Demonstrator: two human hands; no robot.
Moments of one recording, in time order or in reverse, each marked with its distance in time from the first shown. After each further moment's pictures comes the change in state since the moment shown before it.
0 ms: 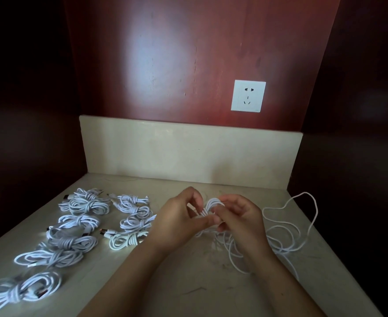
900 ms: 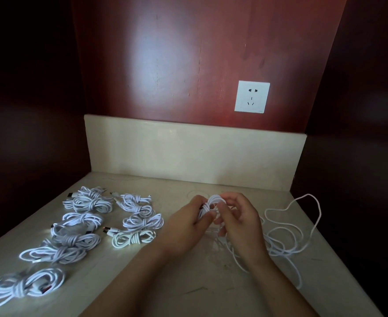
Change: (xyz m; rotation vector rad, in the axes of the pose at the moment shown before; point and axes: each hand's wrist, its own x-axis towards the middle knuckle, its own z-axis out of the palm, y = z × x) left_hand -0.004 -0.008 0.008 0.243 -0.130 0.053; right_hand 0.000 0.017 0.002 -0.182 0.022 -0.158
